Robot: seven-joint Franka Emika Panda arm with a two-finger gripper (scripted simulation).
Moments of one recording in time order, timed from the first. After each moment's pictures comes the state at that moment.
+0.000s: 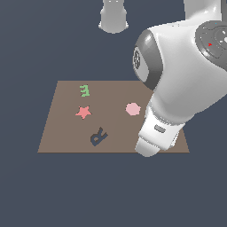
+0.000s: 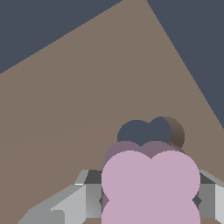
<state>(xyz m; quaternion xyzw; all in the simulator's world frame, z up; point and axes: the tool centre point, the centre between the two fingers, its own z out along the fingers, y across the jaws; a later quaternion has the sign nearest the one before) 0.076 0.123 0.039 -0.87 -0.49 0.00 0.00</state>
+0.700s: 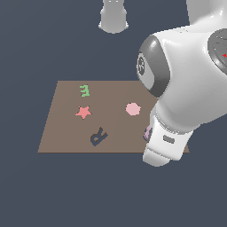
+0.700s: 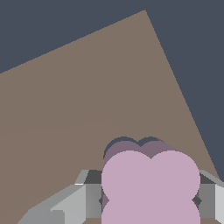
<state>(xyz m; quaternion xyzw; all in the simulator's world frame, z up) 0.094 0.129 0.040 -0.84 -0.55 0.00 0.00</state>
